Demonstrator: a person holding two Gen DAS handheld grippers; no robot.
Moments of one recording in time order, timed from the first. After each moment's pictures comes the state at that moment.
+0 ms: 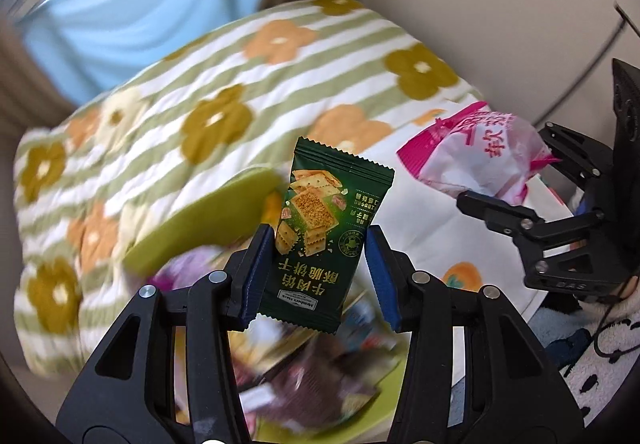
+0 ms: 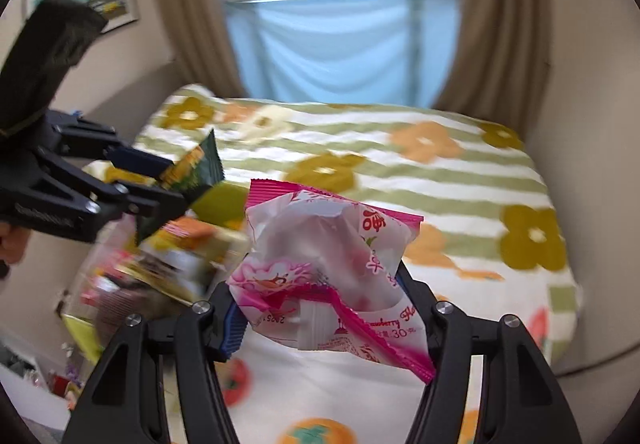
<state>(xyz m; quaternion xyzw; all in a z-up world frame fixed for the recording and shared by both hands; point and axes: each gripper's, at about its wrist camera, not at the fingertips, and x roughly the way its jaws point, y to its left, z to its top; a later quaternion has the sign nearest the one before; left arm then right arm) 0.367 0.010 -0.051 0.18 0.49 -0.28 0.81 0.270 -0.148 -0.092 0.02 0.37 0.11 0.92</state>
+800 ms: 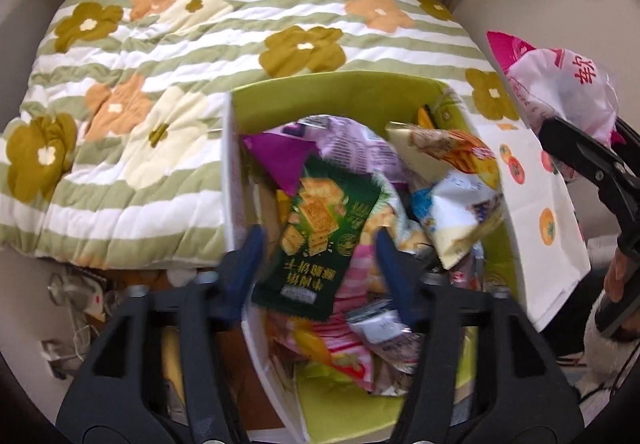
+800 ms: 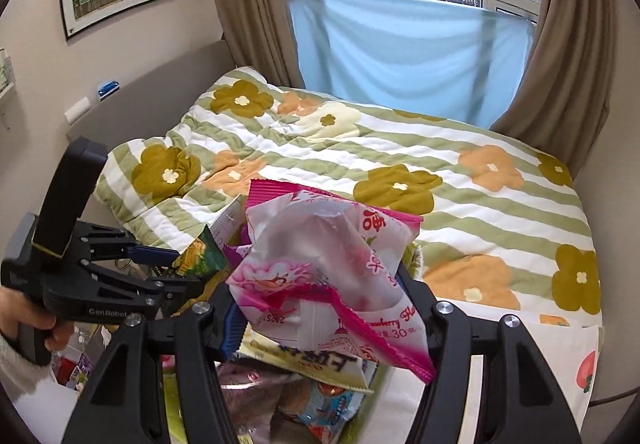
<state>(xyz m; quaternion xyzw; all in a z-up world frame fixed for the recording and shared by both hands) 0.380 0.199 -0.135 0.02 0.55 -0.18 0.82 0.317 0.018 -0.081 -0.02 0.39 0.15 0.91</state>
